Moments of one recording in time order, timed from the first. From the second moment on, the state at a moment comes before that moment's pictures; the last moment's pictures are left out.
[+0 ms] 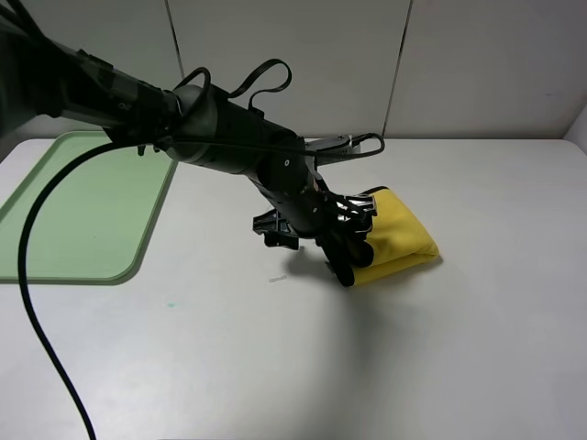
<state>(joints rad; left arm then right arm) -0.81 2.19 -1.40 -0.04 0.24 -0.65 0.02 -0.01 -0.49 0.00 1.03 -0.05</state>
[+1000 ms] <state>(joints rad) -0.81 2.26 -1.41 -0.04 0.11 -0.67 0.02 -0.01 -0.49 0.00 1.03 -0.05</state>
